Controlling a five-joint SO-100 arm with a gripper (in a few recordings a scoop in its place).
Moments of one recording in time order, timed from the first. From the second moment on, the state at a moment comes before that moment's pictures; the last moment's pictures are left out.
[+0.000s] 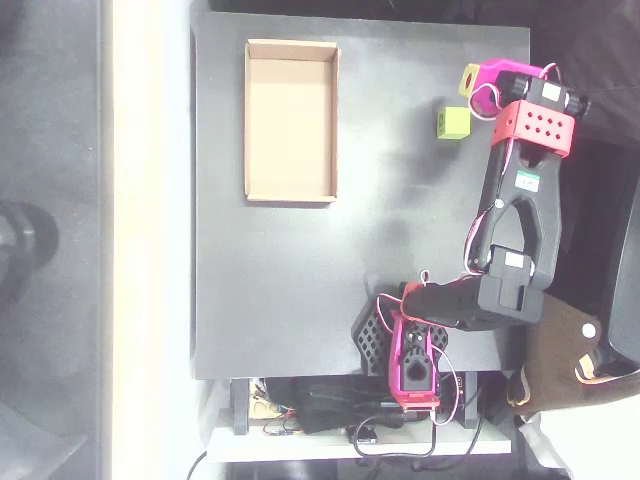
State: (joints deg) arm 13.0 81.3 90.5 59.8 87.9
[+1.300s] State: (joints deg) arm 6.8 78.5 95.1 59.8 87.9
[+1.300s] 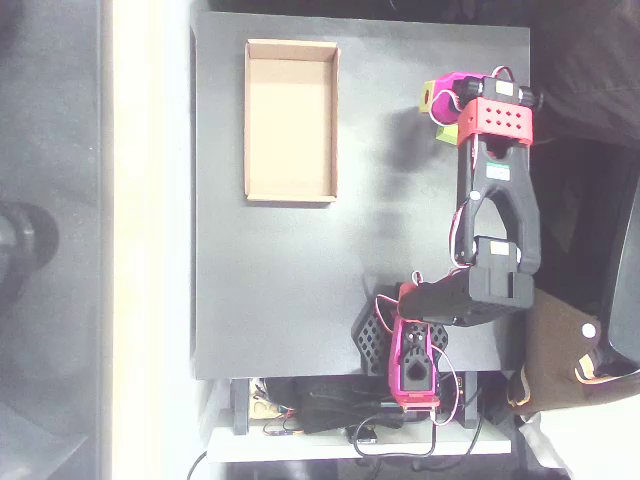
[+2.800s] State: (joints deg) arm 9.3 77.5 102.8 59.3 87.9
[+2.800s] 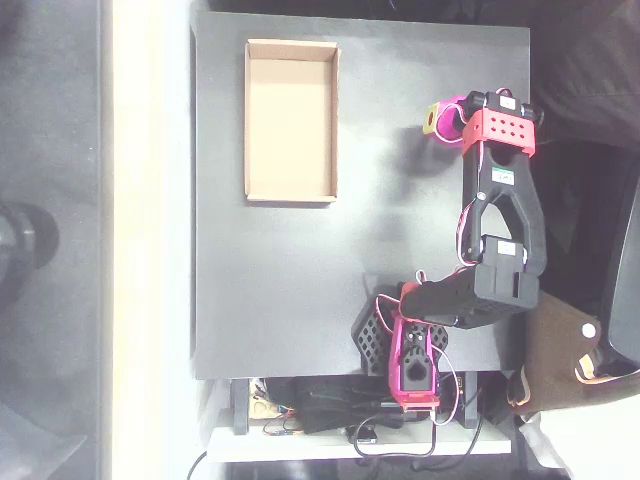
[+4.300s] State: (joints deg) arm 8.8 97.6 99.2 59.3 87.9
